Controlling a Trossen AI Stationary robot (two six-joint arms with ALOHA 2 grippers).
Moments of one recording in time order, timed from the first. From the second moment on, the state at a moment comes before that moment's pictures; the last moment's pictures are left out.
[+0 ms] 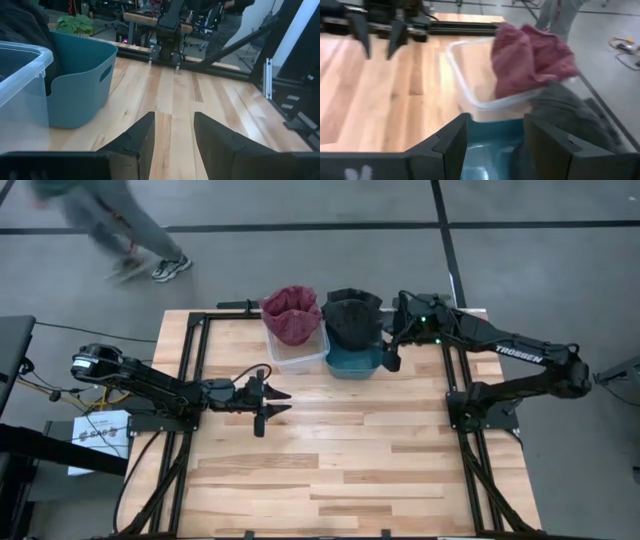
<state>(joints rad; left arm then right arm) -0.16 1.21 0.26 0.82 -0.19 -0.16 -0.37 1.12 1.06 -0.44 -0.11 -0.27</state>
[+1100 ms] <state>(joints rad) -0.18 1.12 0.26 0.85 -0.09 -0.39 0.21 0.18 0.11 -0.05 0.34 -0.01</state>
